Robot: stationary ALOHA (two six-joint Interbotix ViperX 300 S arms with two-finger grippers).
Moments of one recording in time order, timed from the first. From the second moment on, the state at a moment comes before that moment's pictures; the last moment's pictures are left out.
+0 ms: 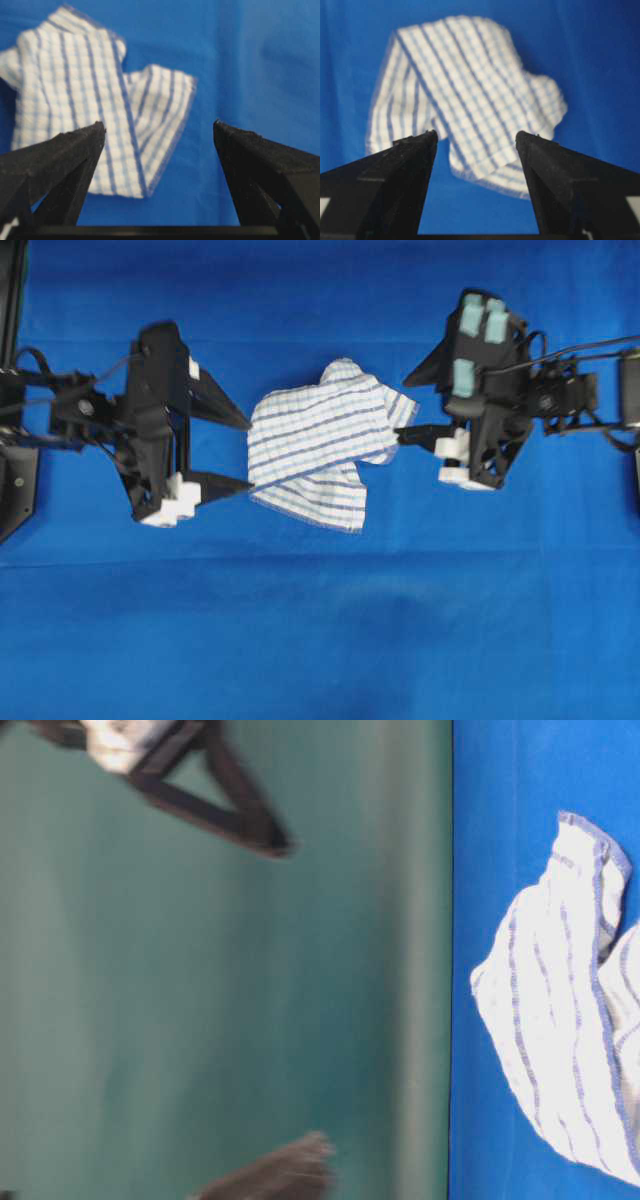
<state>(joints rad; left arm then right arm) -0.01 -0.39 0.84 -0.03 0.07 -0.10 -0.02 -0.29 0.61 -0.38 0.45 0.44</state>
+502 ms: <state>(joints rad) -0.08 -0.05 0.90 -0.03 -0.21 -0.10 -0.04 0.02 0.68 -0.38 0.23 0.51</state>
